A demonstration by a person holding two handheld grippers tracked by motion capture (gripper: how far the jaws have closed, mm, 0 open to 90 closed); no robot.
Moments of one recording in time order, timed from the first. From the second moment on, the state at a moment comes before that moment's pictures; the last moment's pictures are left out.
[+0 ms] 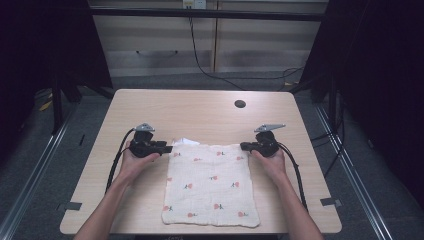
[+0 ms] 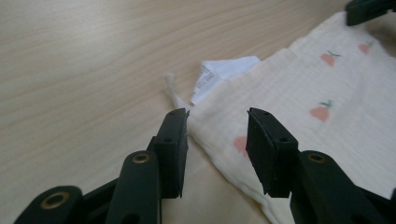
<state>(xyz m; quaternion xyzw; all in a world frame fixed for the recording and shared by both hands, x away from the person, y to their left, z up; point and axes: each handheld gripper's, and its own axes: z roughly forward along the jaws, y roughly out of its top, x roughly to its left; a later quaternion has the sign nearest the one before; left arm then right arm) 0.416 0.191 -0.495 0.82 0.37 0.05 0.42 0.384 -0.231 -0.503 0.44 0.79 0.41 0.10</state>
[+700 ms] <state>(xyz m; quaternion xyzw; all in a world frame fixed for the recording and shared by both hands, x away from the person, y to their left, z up) 0.418 0.164 -0.510 0.84 0.35 0.09 0.41 0.385 -0.235 -0.502 0.44 0.79 0.41 0.09</state>
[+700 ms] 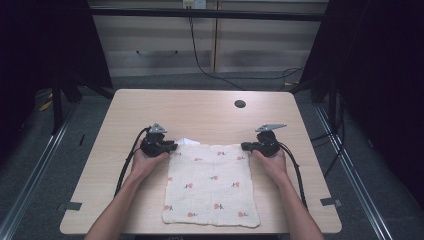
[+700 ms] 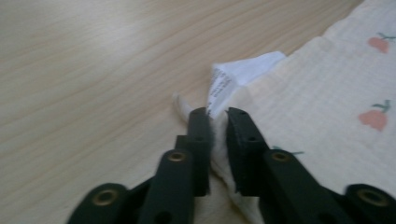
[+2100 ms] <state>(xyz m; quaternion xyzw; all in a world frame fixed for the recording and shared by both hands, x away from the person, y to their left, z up) 0.407 0.177 -0.394 0.78 0.31 0.12 0.53 0.382 -0.250 -0.407 0.41 0.77 0.47 0.15</state>
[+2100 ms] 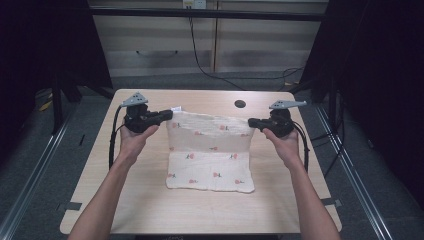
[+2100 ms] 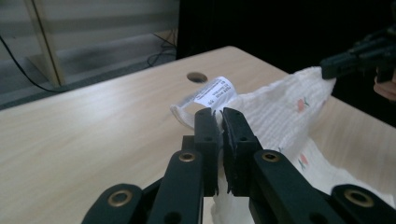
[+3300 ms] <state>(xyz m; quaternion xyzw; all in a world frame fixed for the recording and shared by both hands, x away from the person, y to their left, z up) 0.346 0.194 -0.455 0.81 0.30 0.07 0.51 0.285 -0.246 -0.451 0.35 0.80 0.47 0.11</state>
